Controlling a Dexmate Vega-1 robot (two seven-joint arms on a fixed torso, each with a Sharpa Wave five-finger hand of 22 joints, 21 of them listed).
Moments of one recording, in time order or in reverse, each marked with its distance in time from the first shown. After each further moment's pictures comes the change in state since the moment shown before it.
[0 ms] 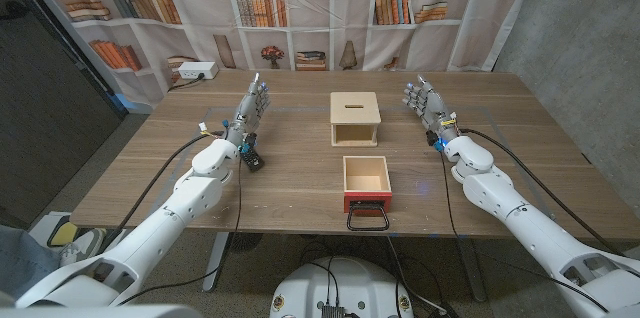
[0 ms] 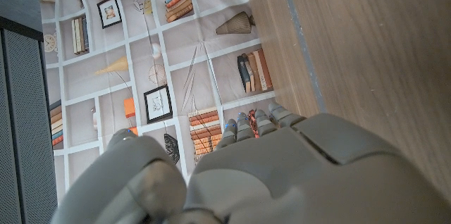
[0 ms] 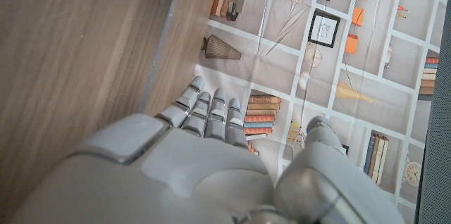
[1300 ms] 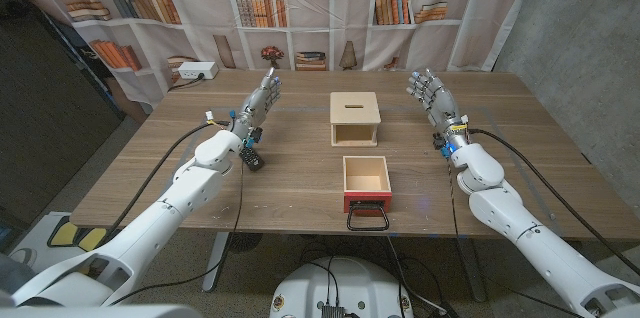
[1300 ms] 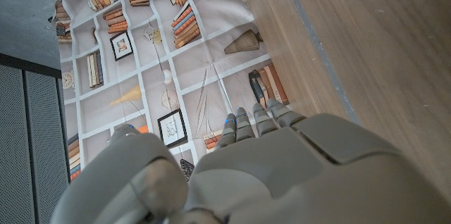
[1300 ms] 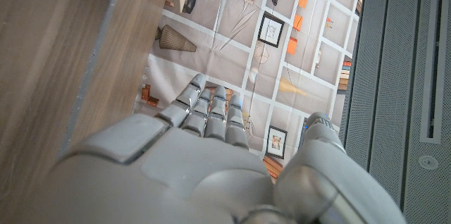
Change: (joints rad) left arm -0.020 0.021 0.018 -0.079 0.092 0.062 0.000; left_hand 0.026 0.021 -0.008 -0.009 0.007 0.061 0.011 0.014 0.005 0.077 0.012 0.019 0.000 0.079 0.010 0.015 0.000 0.055 0.007 0.008 0.000; right arm -0.171 -0.037 0.065 -0.183 -0.053 0.211 -0.027; right_hand 0.036 0.007 0.003 -0.011 0.000 0.055 -0.023 0.015 0.000 0.041 -0.016 0.015 0.000 0.042 -0.025 0.007 -0.003 0.034 -0.002 -0.011 0.000
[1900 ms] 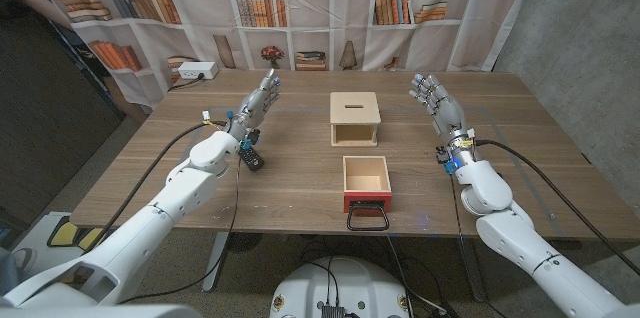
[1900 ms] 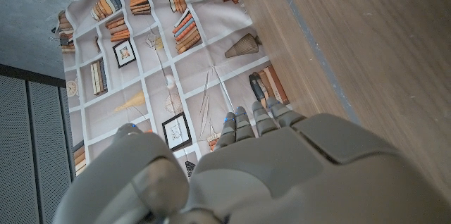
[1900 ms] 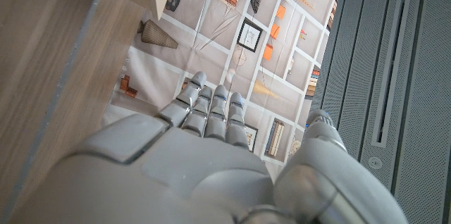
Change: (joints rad) left arm 0.055 0.061 -0.021 -0.097 0.000 0.038 0.017; left_hand 0.009 0.009 0.000 0.000 0.000 0.016 0.005 0.000 0.000 0.011 0.000 0.000 0.000 0.011 0.000 0.000 0.000 0.005 -0.005 0.000 0.000; right arm -0.185 -0.042 0.044 -0.194 -0.154 0.082 -0.136; right_hand 0.015 -0.005 -0.001 -0.009 0.004 0.000 0.000 0.000 0.000 0.002 -0.009 0.000 0.000 0.003 -0.016 0.000 0.000 0.025 -0.003 -0.006 0.000
